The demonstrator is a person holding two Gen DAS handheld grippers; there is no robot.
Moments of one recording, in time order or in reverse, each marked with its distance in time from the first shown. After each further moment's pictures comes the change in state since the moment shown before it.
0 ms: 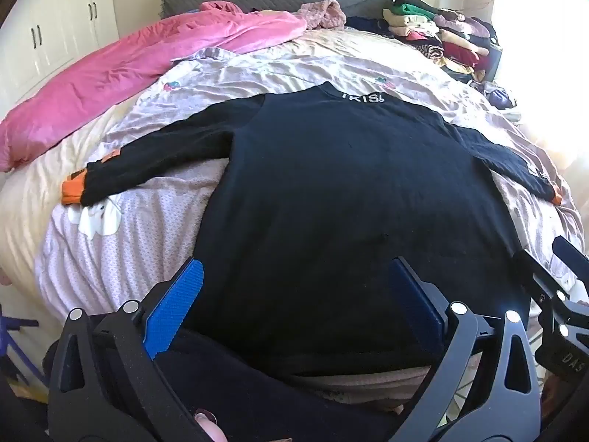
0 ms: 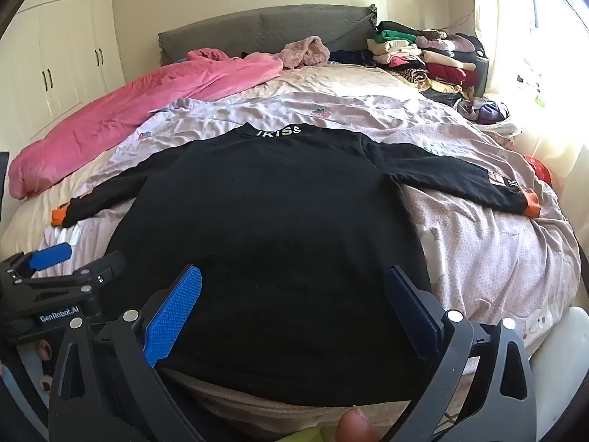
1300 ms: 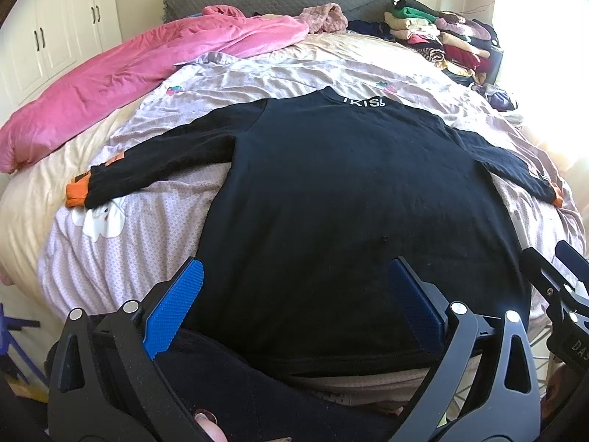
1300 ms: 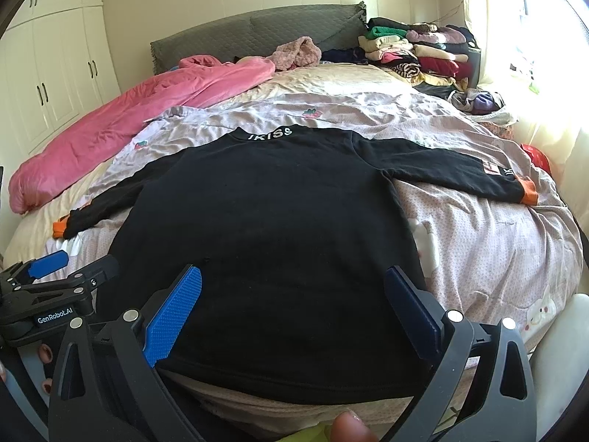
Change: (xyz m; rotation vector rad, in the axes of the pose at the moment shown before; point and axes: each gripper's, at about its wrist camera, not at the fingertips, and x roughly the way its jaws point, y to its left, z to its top) left arm -0.005 0.000 0.003 0.004 -0.016 0.010; right arm -0.003 -0.010 0.001 0.043 -0.003 0.000
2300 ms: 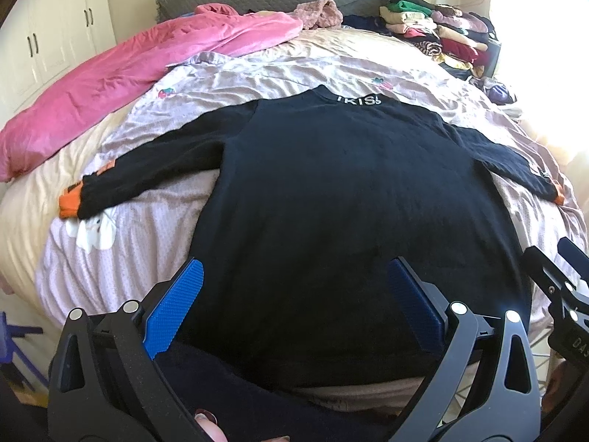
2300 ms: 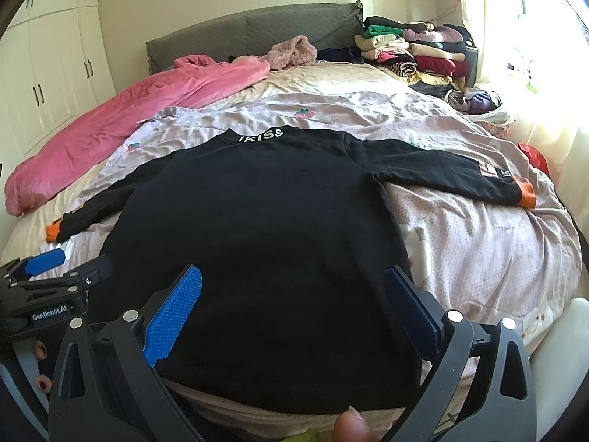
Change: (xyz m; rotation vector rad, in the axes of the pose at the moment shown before) left arm 0.012 -0.010 0.015 0.025 0.017 0.002; right arm 0.011 -0.019 0.010 0.003 -0.001 -0.010
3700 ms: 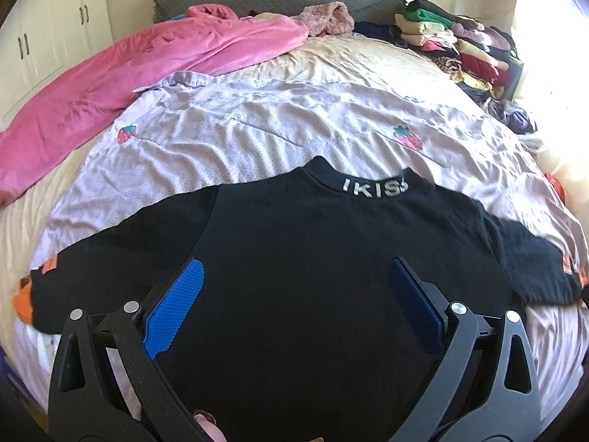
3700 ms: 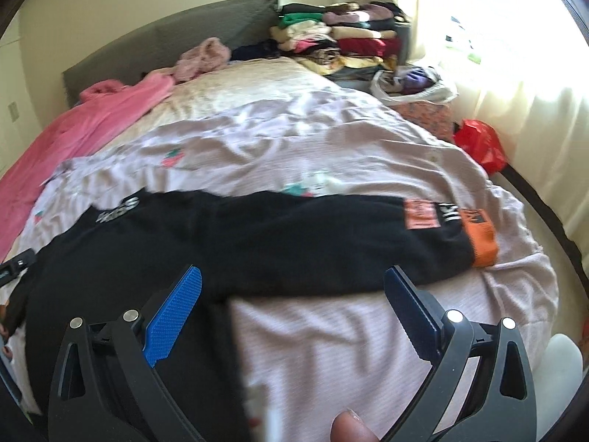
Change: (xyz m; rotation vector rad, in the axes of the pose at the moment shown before) left arm 0.125 -0.023 0.163 -0.055 -0.004 -0.002; right arm 0.094 -0.180 0.109 0.201 0.035 -0.257
